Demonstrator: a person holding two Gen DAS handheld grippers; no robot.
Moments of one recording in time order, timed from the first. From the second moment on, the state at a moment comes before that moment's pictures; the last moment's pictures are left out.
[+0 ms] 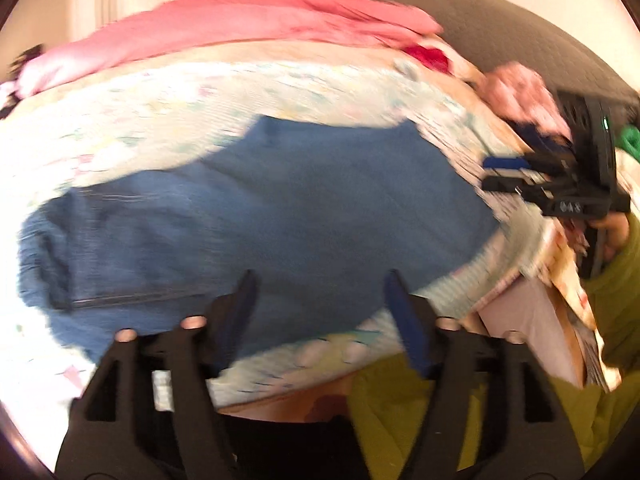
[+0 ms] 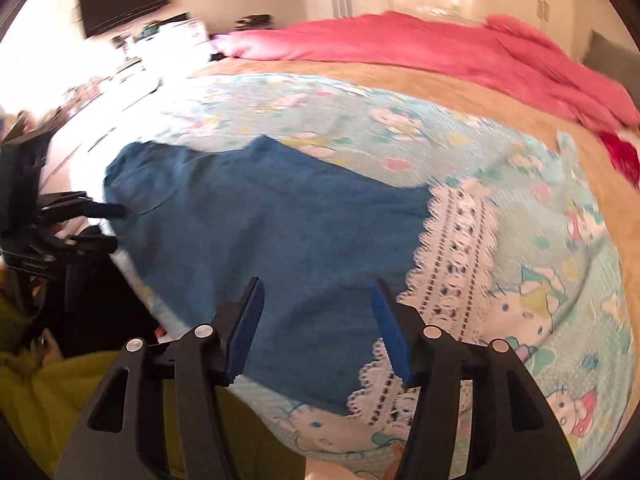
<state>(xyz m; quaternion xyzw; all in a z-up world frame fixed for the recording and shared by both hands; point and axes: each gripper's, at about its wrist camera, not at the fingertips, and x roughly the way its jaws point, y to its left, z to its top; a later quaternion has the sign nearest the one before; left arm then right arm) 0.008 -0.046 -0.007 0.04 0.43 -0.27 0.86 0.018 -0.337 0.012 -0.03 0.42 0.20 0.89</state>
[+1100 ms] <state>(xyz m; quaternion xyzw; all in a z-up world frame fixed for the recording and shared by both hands) 0.022 -0.045 -0.006 0.05 0.42 -0.22 0.88 0.010 -0.322 0.001 -0.03 0.44 0.20 0.87</state>
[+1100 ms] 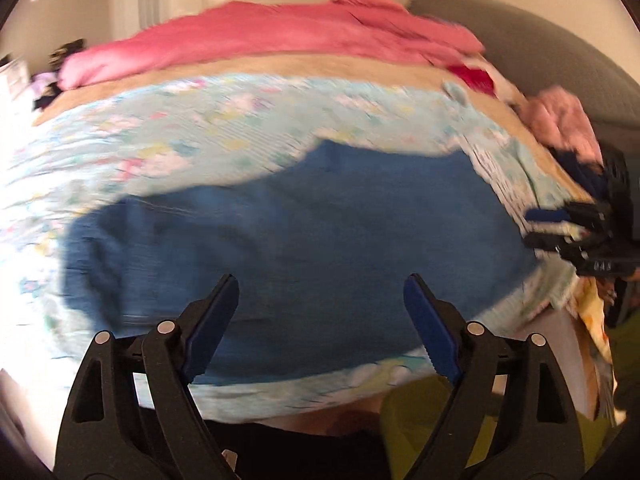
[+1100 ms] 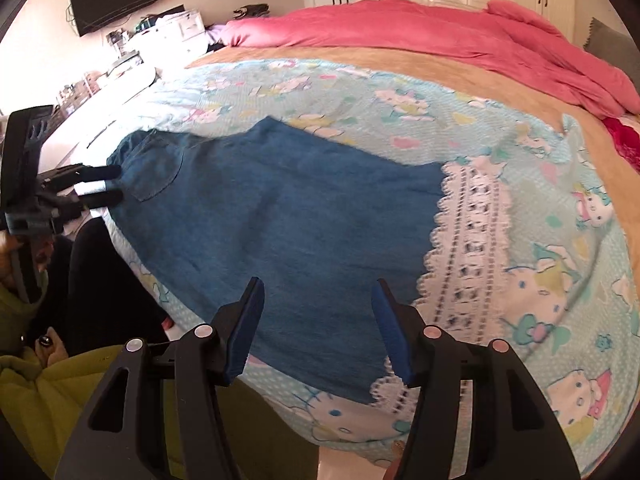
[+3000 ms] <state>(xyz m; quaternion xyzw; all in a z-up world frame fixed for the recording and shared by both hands) 0.183 -0.087 -0.004 0.02 0.42 -0.18 0.89 0.144 -0.440 -0.003 0.05 0.40 0.06 0.91</state>
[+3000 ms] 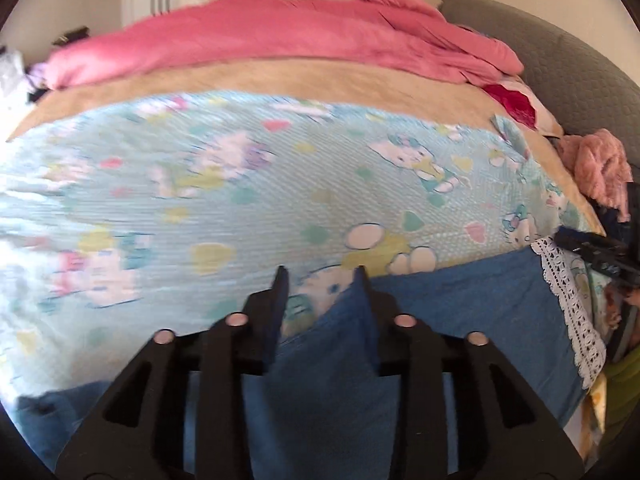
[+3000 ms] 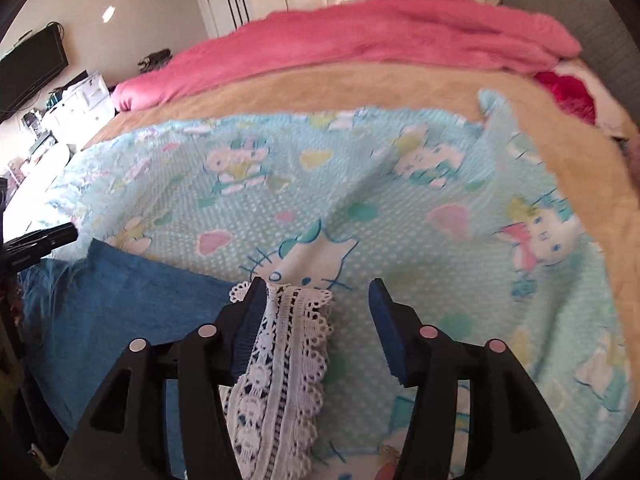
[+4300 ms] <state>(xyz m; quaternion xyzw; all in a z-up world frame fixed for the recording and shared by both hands) 0.054 0.024 -0.044 0.02 0.43 -0.08 0.90 0.025 -0.342 -0.042 -0.03 0.46 0.04 0.89</state>
